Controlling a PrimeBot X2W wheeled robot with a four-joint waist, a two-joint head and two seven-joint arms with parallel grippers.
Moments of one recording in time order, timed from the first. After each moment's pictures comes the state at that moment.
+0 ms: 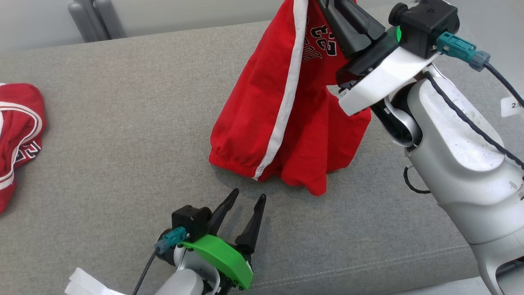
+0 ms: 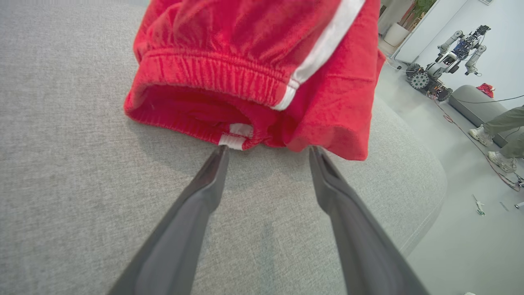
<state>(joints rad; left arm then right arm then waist) -0.21 0.05 -0.66 0.31 -0.66 -0.06 -0.23 -0.79 -0.20 0.57 0.25 0.37 0.12 -0.17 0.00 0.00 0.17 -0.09</state>
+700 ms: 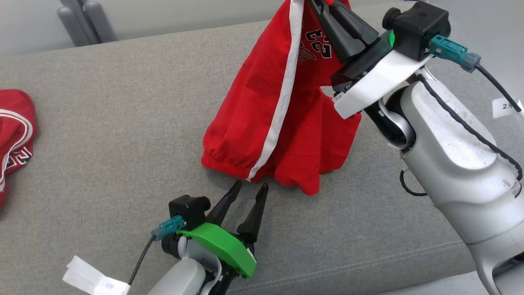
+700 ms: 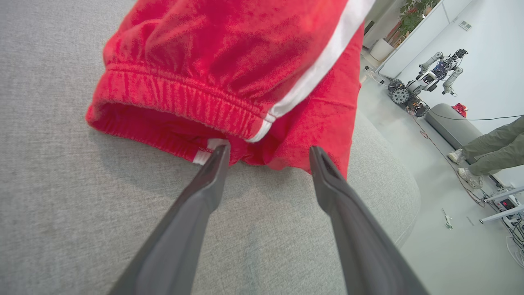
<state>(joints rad) -0.27 0.05 -0.71 0.33 -0.81 -0.05 -0.25 -0.80 -0.19 0.61 0.30 0.41 0.12 -0.20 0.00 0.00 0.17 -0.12</state>
